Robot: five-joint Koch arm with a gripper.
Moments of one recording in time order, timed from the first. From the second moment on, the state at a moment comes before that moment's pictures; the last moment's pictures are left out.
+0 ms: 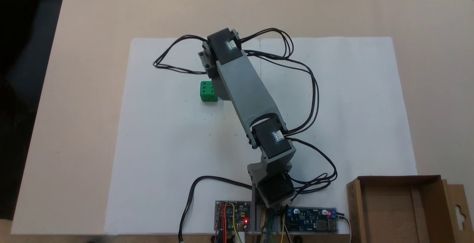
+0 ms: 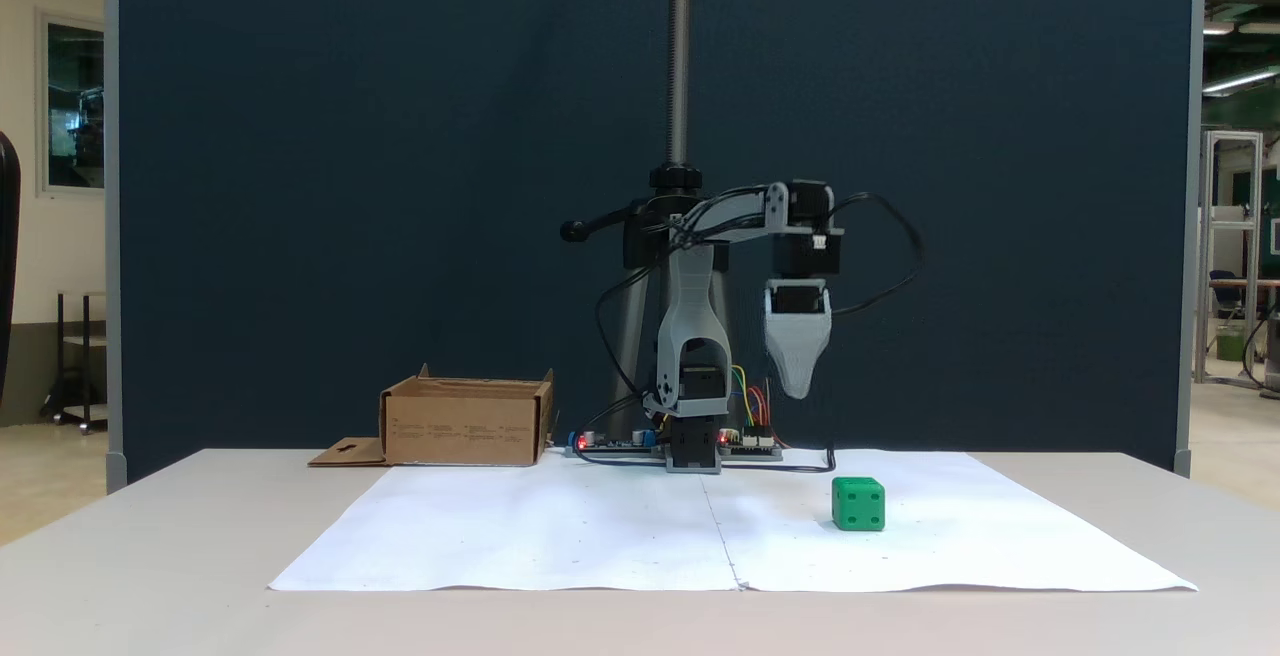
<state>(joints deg) -26.1 87.5 80.3 69.3 32.1</state>
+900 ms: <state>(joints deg) -34.3 71.5 67.2 69.3 35.9</state>
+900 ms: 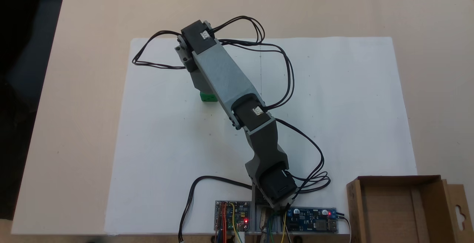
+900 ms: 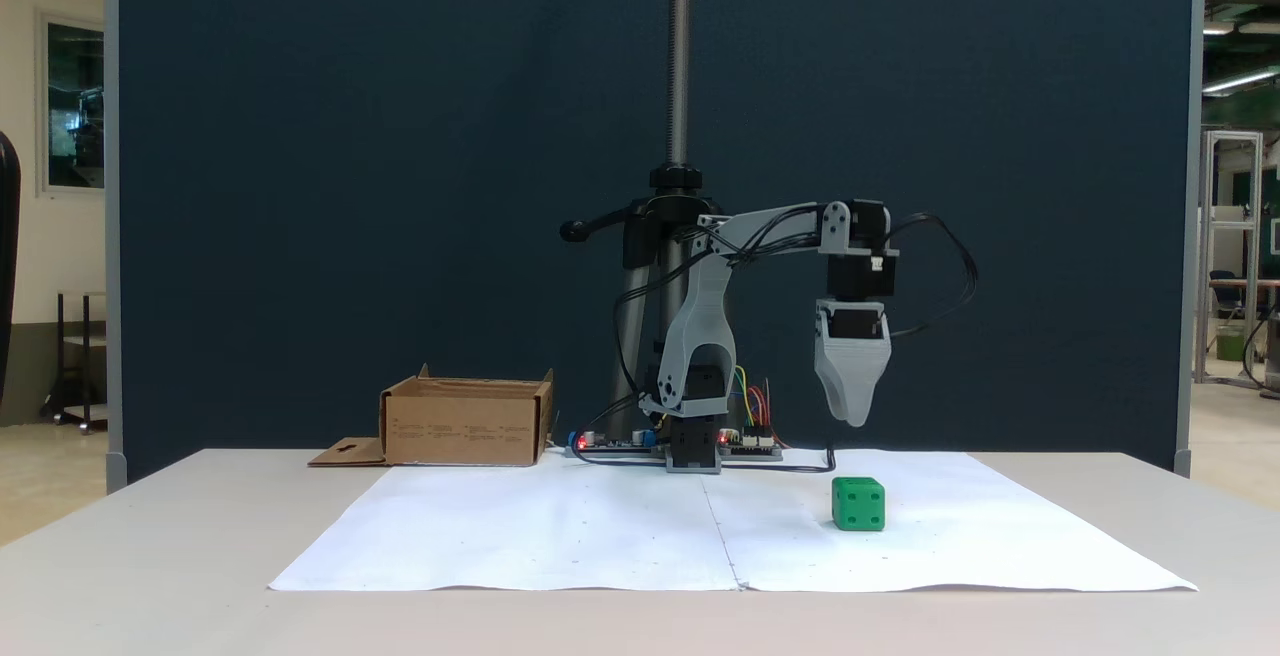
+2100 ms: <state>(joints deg) -35.6 61.3 67.3 67.0 37.0</state>
